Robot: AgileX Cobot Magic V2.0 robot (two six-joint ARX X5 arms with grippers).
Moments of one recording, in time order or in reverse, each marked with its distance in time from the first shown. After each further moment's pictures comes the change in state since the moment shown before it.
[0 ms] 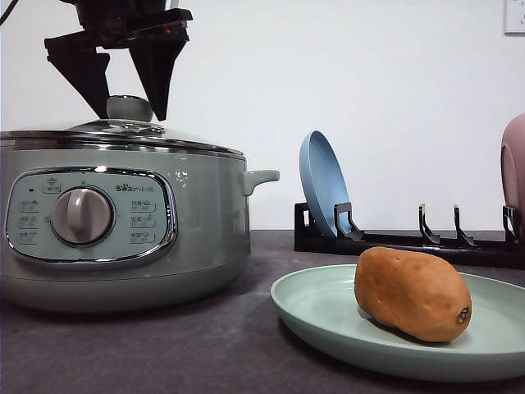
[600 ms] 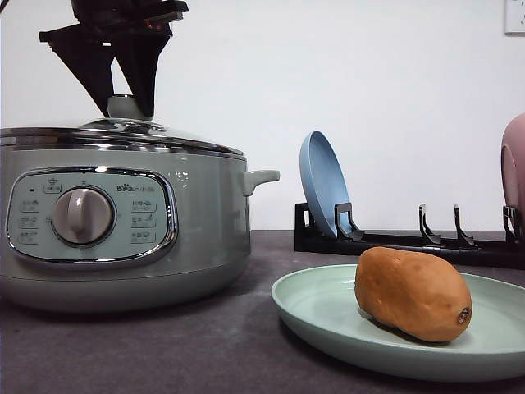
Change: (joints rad) left_arx 0.000 -0.017 0.000 -0.022 0.000 0.007; right_arx 0.000 0.000 0.000 0.000 0.003 0.004
